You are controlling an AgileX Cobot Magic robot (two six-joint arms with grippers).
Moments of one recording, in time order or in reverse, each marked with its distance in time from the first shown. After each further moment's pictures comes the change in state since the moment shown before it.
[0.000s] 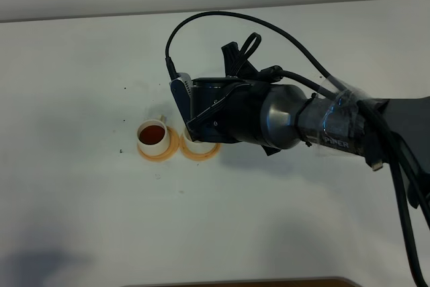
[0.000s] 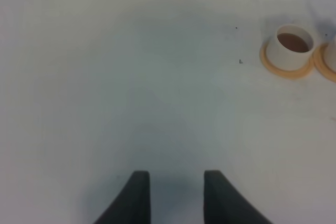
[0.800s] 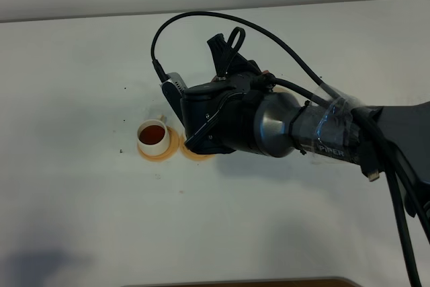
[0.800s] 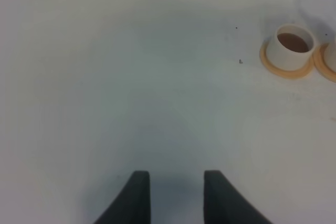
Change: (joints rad) left arm 0.000 0.000 0.000 0.000 0.000 0.000; right arm 0.029 0.001 0.000 -0.172 0.015 -0.009
